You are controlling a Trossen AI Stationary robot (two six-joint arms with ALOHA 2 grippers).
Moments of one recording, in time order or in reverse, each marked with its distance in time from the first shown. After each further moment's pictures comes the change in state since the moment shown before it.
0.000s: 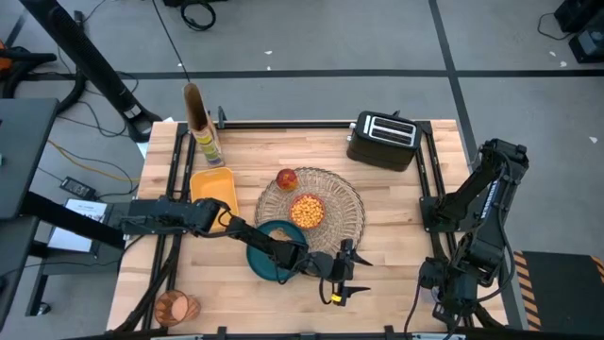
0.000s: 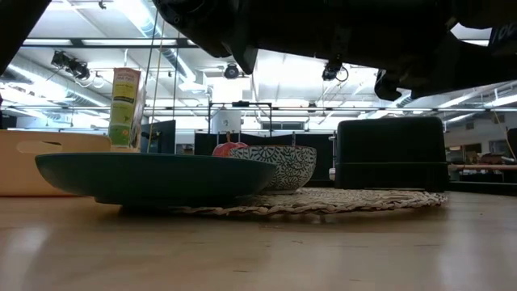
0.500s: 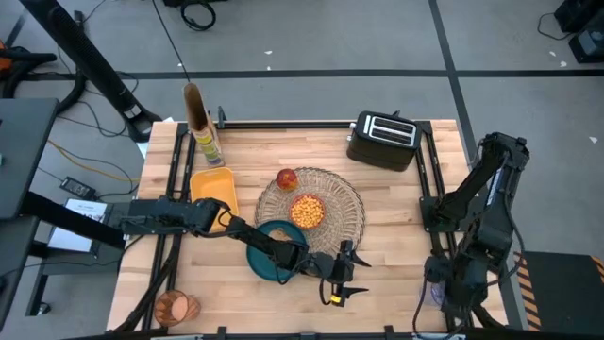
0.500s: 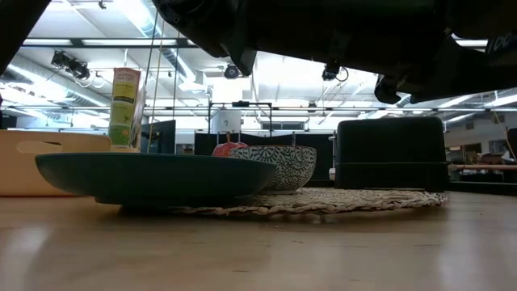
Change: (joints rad) left arm -0.002 0.000 -0.001 -0.029 0.016 0.010; right arm 0.000 -0.094 0.001 0.006 -0.005 -0.019
